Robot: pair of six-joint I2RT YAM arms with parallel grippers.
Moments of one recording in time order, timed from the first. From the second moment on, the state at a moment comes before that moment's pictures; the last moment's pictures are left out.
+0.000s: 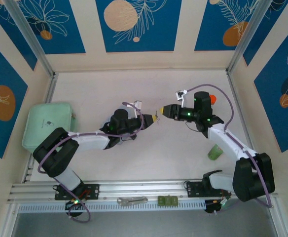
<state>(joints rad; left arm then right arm) -0.76 1.61 0.72 0.73 0.33 -0.94 0.25 1.25 0.75 0.00 -0.84 0.61</state>
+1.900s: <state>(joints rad) -0.69 1.50 0.74 0.74 0.36 -0.88 0.25 1.33 0.74 0.08 -1.08 0.48</state>
